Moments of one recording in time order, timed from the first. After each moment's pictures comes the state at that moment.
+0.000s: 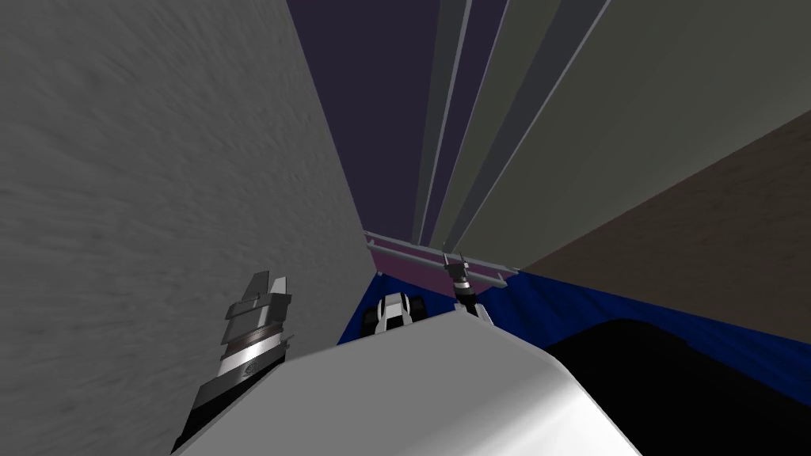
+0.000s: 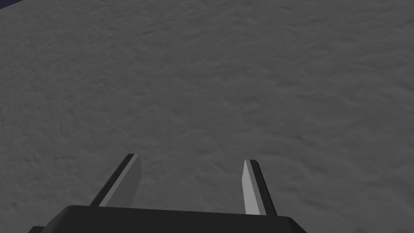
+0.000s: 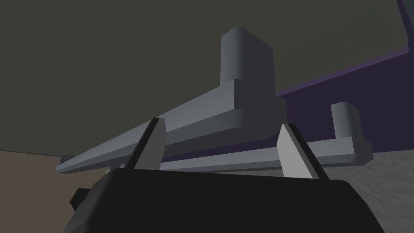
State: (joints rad) left arm 0.97 -0.05 0.00 -2.39 -0.04 -0.42 -0.06; right arm 0.39 -0.03 -0.34 -1.44 0.32 -1.04 1.87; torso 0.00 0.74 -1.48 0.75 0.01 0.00
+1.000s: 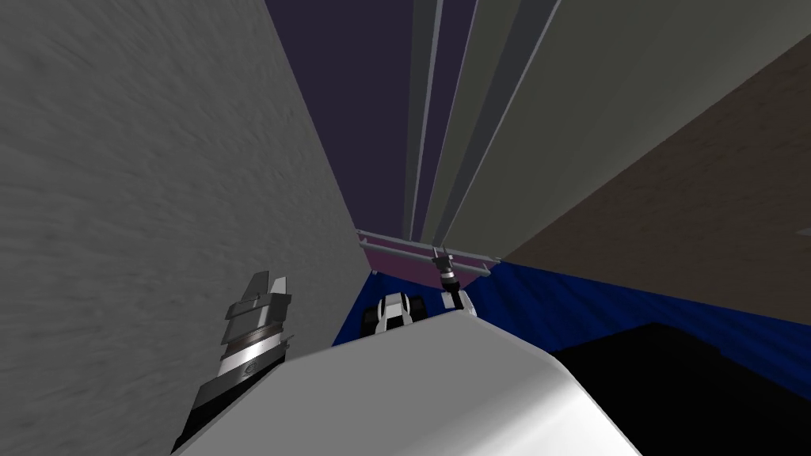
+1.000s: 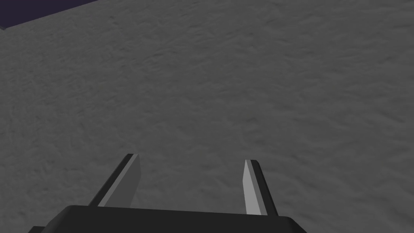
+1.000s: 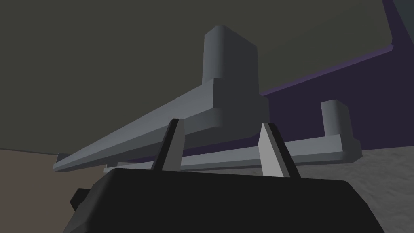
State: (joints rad) left arm 0.97 -0.05 0.00 -2.39 -0.04 -0.42 -0.06; right arm 0.21 0.00 -0.30 -1.29 0.37 -1.04 1.93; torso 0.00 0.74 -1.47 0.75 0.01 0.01
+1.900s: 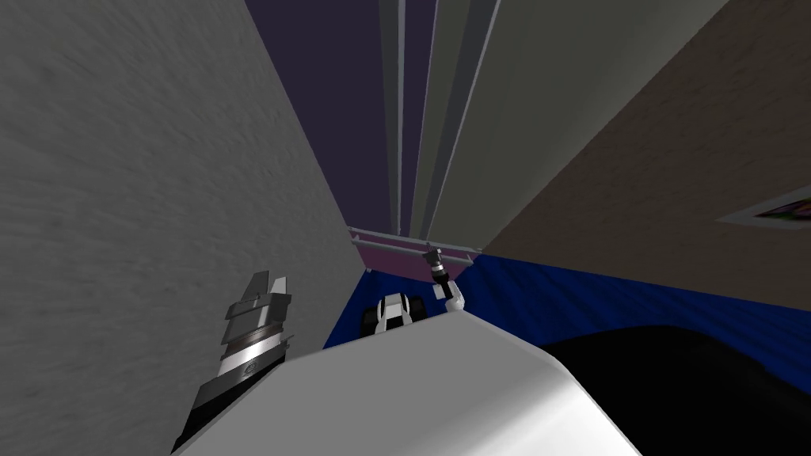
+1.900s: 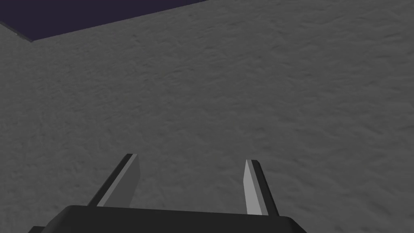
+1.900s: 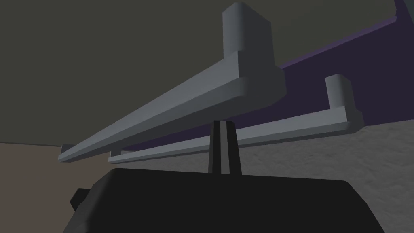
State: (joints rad) left arm 0.97 -0.05 0.00 -2.39 -0.04 -0.42 -0.06; right arm 0.08 0.00 -0.25 -1.19 0.42 -1.03 1.93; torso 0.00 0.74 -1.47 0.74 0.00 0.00
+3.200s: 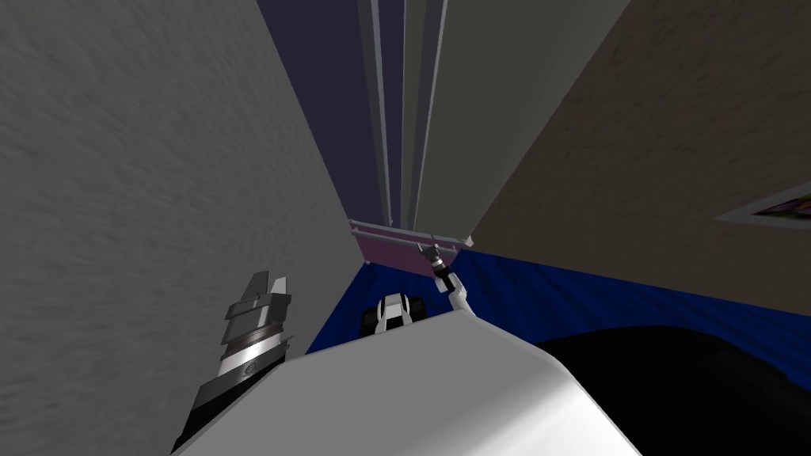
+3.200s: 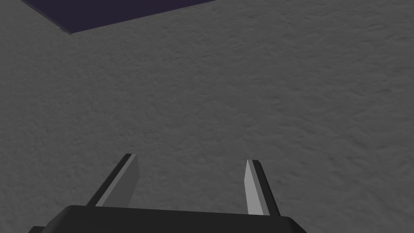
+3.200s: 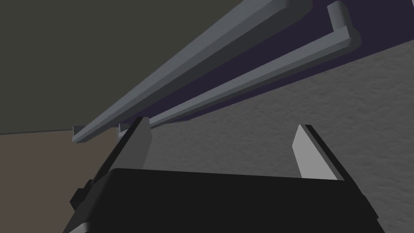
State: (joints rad) left arm 0.97 -0.05 0.00 -2.39 -0.04 -0.42 -0.06; right arm 0.03 -0.11 -0.17 -1.19 0.47 -0.99 1.78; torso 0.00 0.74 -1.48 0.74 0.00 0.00
